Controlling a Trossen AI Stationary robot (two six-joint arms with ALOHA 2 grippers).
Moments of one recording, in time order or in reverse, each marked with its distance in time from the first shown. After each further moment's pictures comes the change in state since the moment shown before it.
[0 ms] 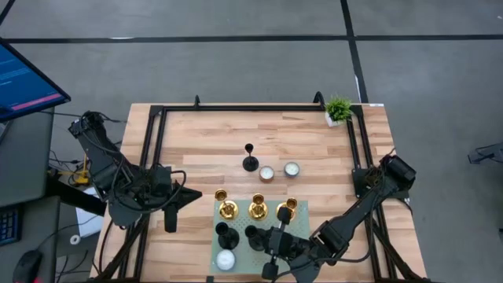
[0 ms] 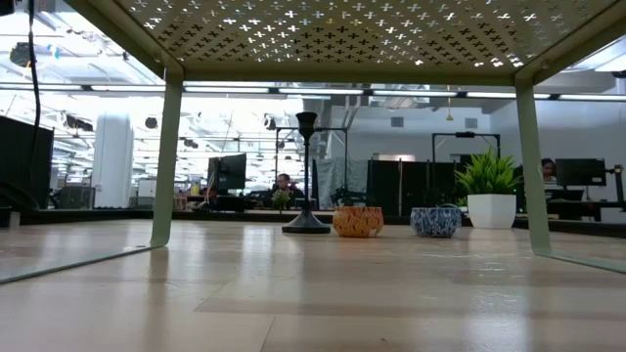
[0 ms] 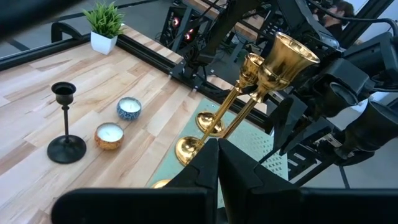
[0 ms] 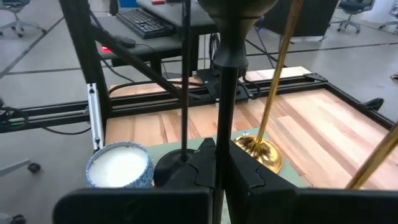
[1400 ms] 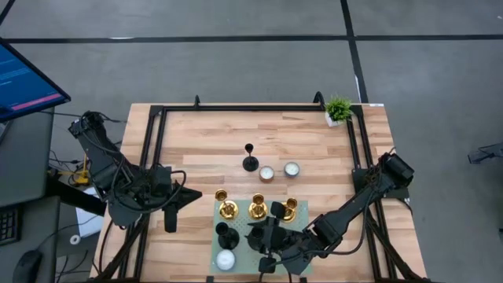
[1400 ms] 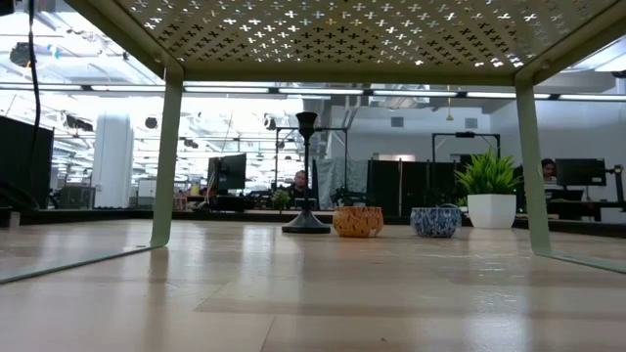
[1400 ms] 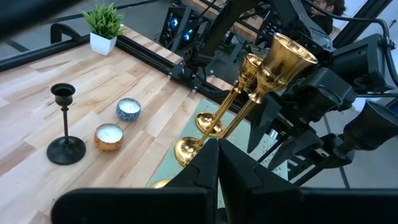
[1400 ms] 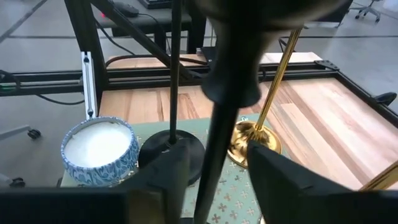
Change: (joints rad) left arm 0.000 0.000 0.000 0.006 0.000 0.008; right arm -0.059 -0.002 -0.001 -0.081 -0.123 -0.029
